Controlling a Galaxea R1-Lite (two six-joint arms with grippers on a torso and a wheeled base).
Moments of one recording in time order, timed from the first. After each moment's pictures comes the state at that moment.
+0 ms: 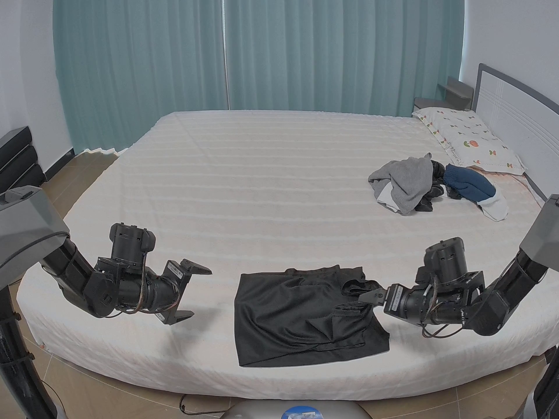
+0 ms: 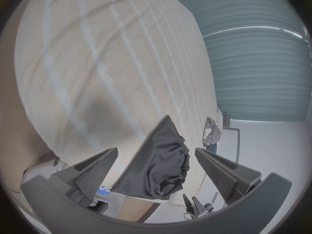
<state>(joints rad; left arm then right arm) -0.21 2.04 -0.71 -0.56 -0.33 -1.24 0.47 1.99 -0.62 -0.65 0.05 0.72</state>
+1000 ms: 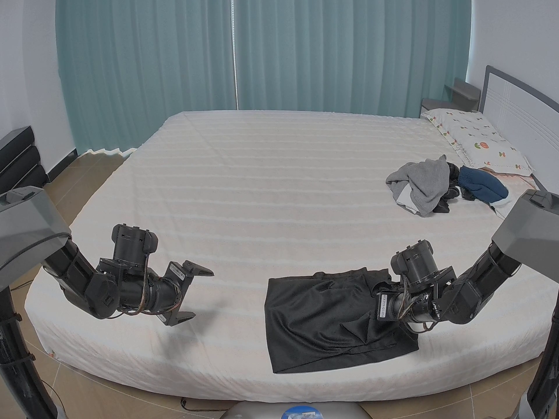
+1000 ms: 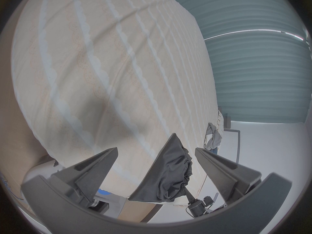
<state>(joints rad) -0.22 2.04 -0.71 -0.56 -0.33 -1.24 0.46 2.10 -0.76 -0.42 -0.21 0.50</state>
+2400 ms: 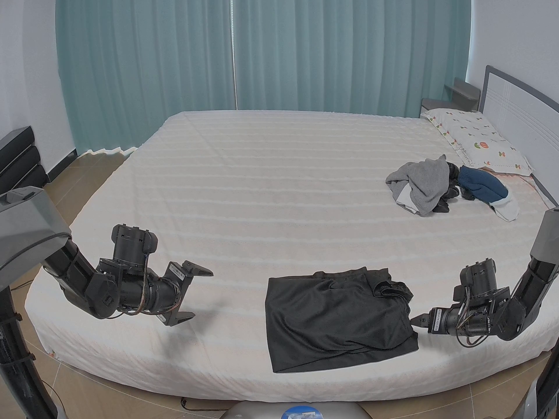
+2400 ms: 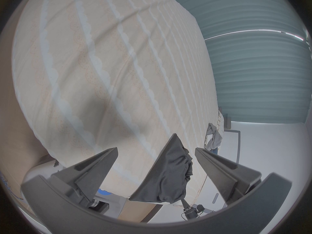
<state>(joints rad) -0.22 2.04 -0.71 -0.56 -0.32 -1.24 0.18 2.00 -0.38 -0.77 -0.01 0.38</state>
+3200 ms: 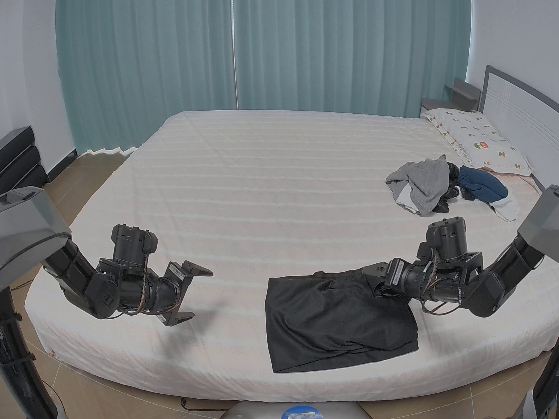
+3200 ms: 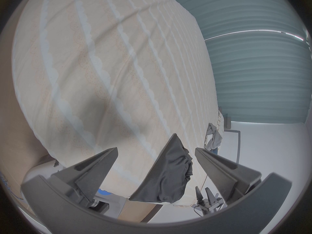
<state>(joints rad) -0.22 2.04 -0.71 -0.56 -0.32 -1.24 0.39 2.04 -0.73 -0.68 0.07 0.70</state>
